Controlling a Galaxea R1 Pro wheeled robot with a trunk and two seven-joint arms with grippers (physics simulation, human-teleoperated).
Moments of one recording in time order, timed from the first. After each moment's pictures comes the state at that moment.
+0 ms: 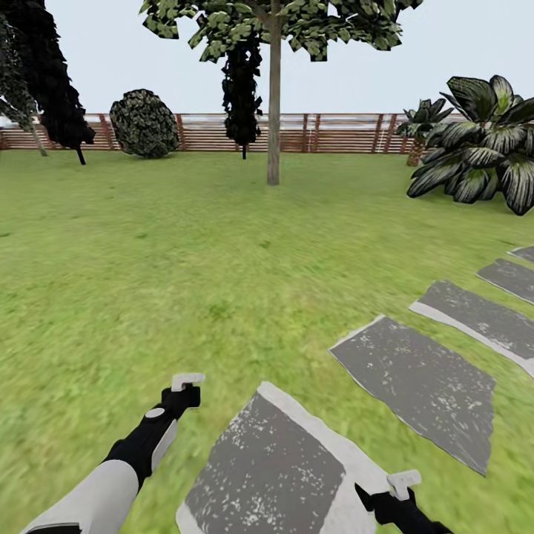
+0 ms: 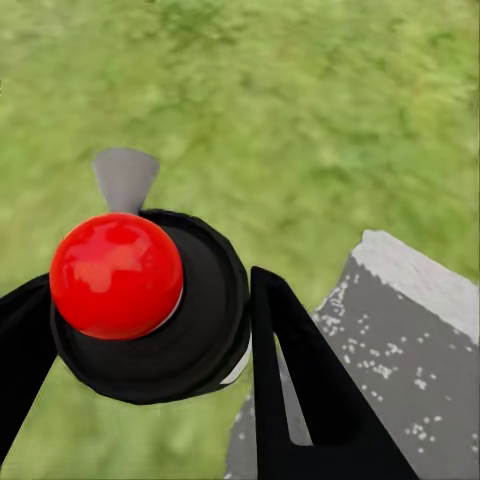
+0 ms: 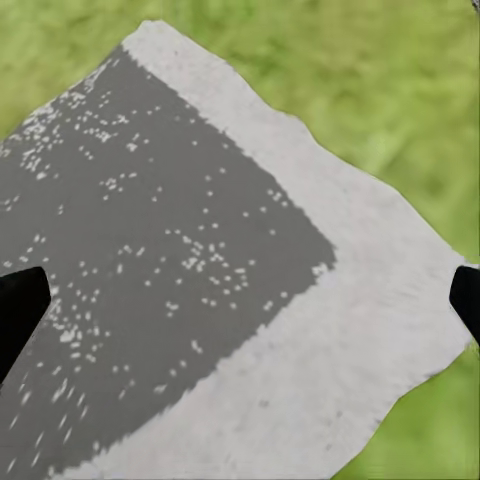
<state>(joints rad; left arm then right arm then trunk) -0.68 -0.02 0.07 -0.45 -0.02 -0.02 -0.02 -0.45 -0.17 -0.13 -0.13 0.03 -0.41 0.45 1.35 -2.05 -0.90</state>
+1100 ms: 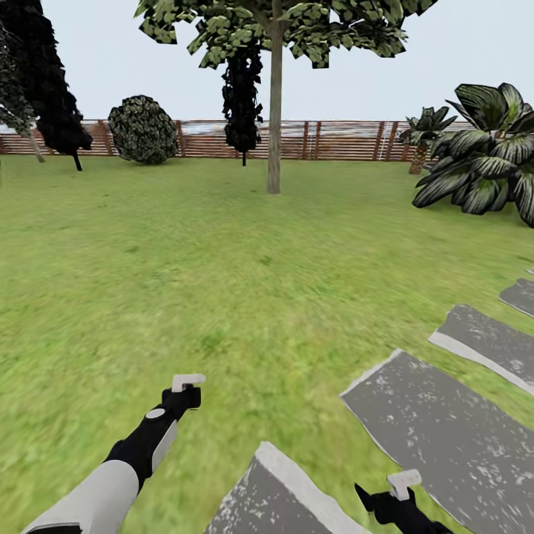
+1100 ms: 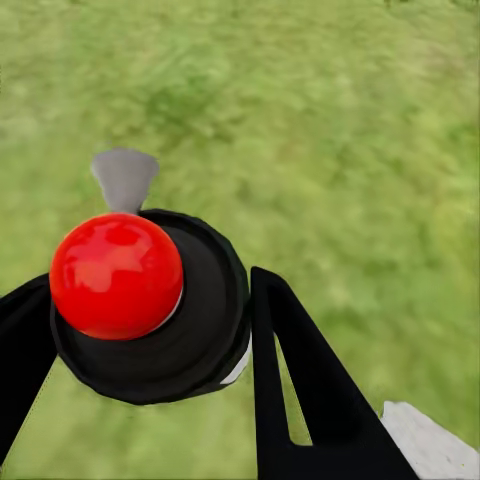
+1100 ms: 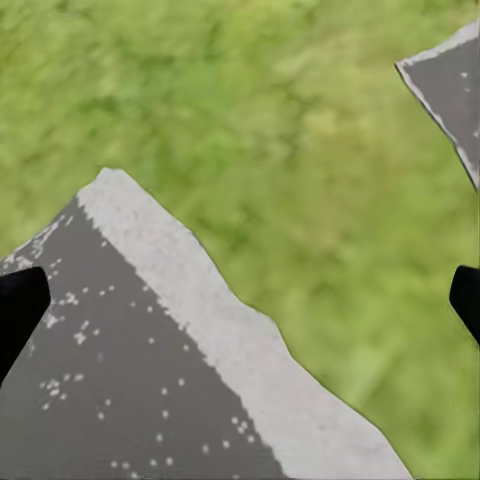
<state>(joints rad) -0.68 -0.02 0.07 -0.44 -0.02 -0.02 -0.02 -0.45 -0.17 -0.13 -0.13 0.03 -0.41 0.45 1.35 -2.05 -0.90</state>
